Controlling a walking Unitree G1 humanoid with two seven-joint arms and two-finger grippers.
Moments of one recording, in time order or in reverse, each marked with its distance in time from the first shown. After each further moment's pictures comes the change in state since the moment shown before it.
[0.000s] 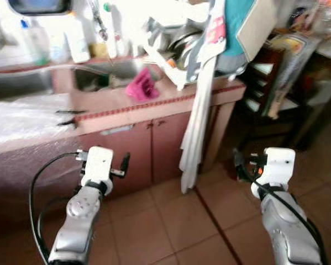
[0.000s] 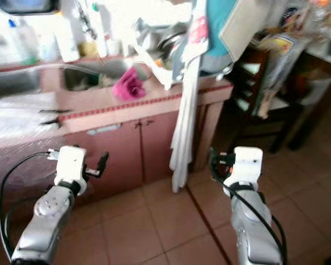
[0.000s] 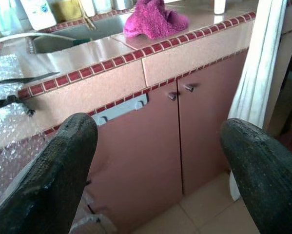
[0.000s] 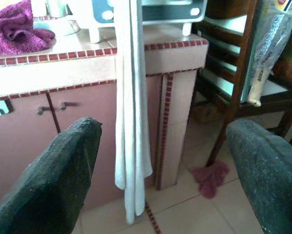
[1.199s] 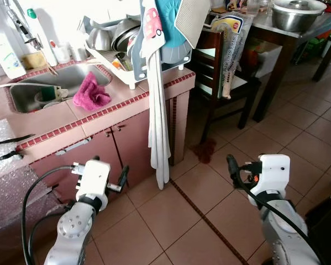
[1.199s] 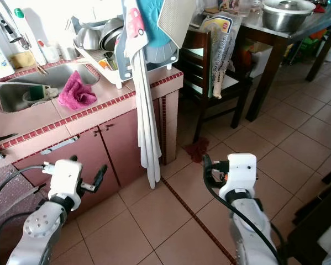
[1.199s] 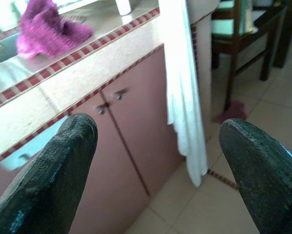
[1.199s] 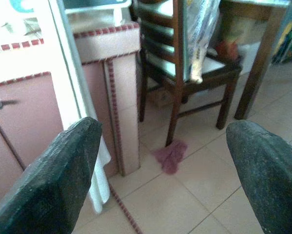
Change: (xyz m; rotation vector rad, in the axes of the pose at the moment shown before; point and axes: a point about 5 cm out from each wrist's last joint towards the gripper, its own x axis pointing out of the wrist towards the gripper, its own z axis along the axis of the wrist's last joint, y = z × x) left arm -0.033 0.004 -0.015 0.064 0.027 -0.028; right arm -0.020 0.012 0.003 -0.048 -0.028 0.013
